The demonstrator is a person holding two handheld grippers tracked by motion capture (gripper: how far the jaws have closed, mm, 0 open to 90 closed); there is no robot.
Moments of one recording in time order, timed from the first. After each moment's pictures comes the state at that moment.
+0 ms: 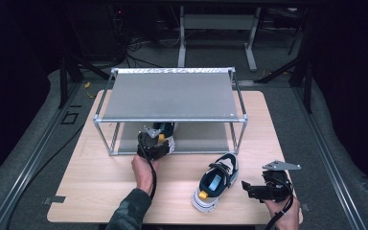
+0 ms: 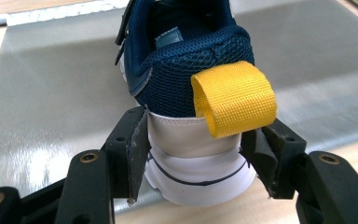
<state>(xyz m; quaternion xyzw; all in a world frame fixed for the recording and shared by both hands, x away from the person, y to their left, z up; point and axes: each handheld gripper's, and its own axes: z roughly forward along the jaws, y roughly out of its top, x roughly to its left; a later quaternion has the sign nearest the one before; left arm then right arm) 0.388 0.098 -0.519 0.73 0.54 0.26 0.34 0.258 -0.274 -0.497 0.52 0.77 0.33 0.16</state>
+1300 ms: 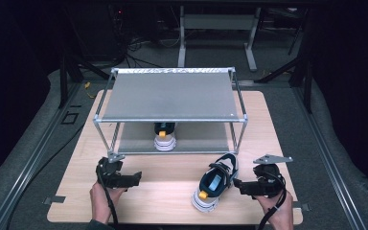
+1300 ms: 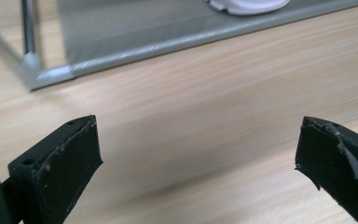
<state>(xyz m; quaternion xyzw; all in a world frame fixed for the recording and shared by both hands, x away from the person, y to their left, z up) 0.297 0.207 -0.522 0.76 0.55 0.18 0.30 0.262 -0.244 -0.467 0.51 0.78 0.34 0.14</state>
